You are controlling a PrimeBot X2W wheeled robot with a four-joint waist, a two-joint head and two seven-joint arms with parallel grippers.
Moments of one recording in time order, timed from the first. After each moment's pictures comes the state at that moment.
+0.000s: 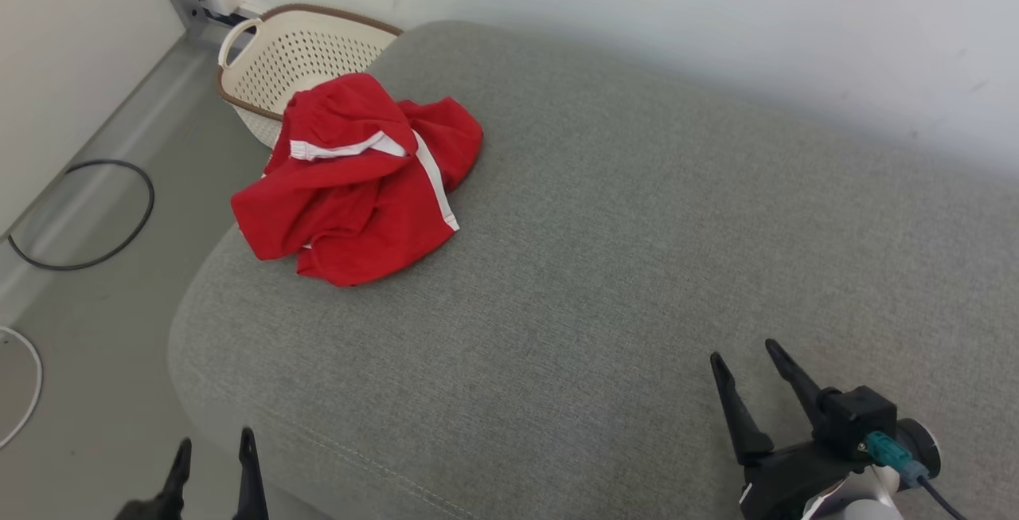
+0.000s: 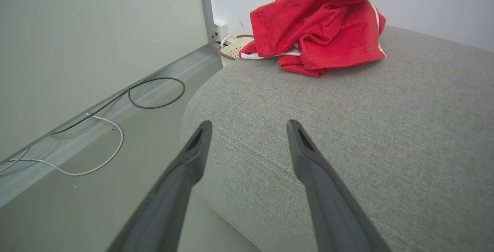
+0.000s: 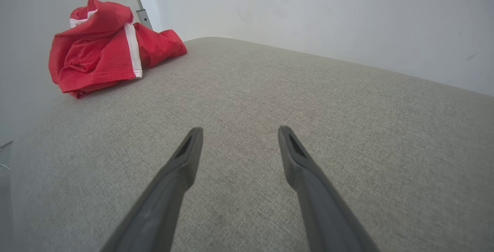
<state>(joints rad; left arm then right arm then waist) -0.12 0.05 0.08 0.31 -0.10 0.07 -0.26 -0.21 -0.25 0.38 0.37 0.23 0.13 -0.26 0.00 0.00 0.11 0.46</state>
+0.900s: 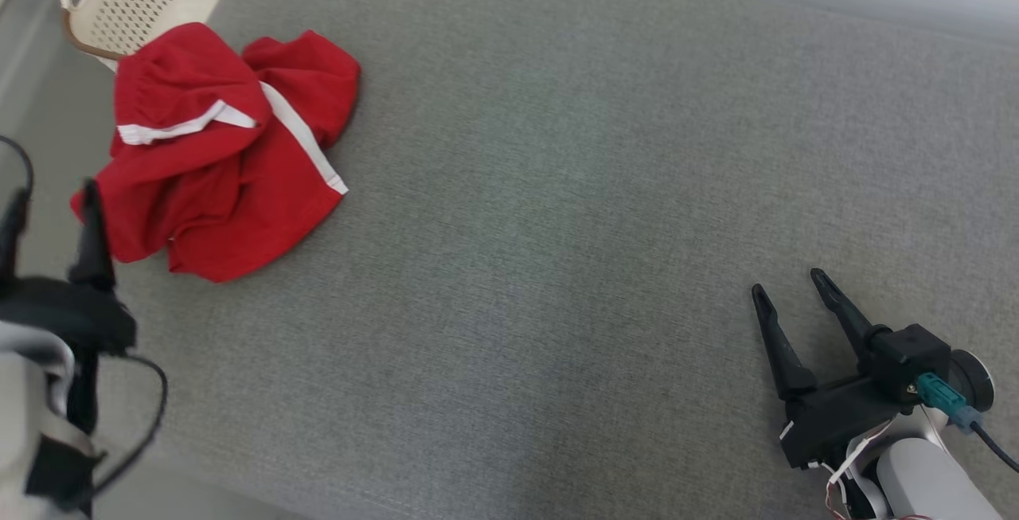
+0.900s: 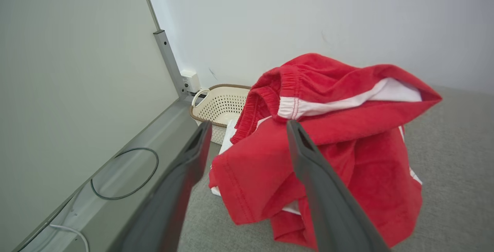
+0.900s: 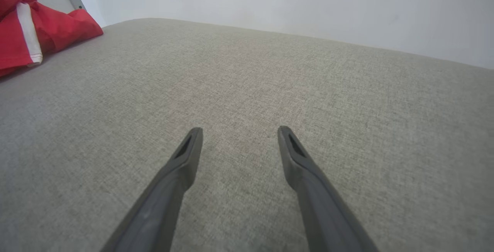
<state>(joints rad) -0.75 0.26 0.17 0.73 -0.10 -0.10 -0.26 -0.32 -0.36 0.38 0.34 0.25 0.13 -0.26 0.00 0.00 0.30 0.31</state>
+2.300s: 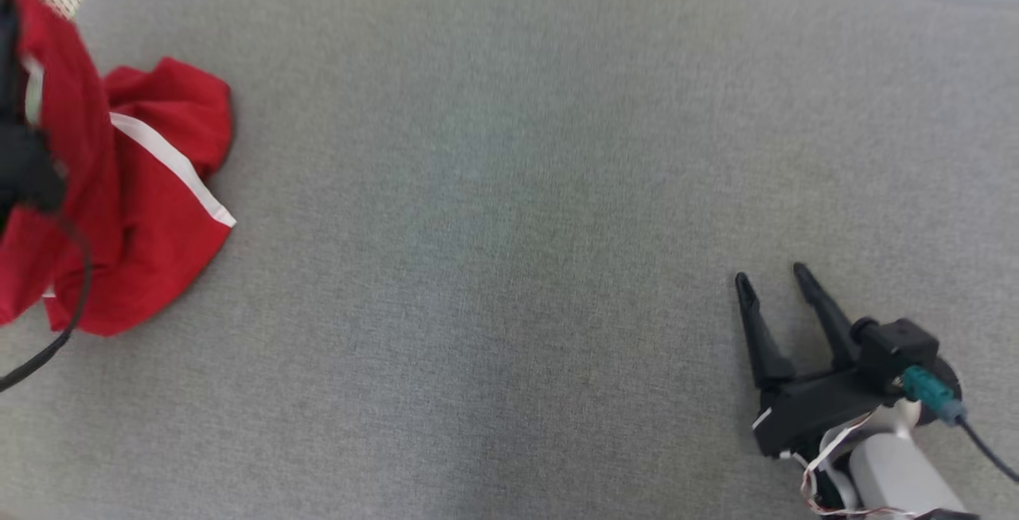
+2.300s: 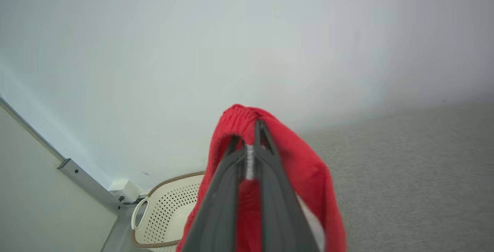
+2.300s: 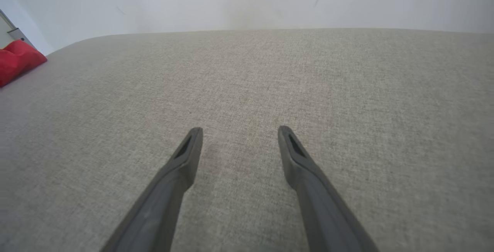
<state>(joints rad) -1.09 0.51 -0.37 0.74 -0.34 -0.13 -0.26 -0.34 -0.28 0.34 0.35 0.29 0.13 -0.26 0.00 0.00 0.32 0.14</state>
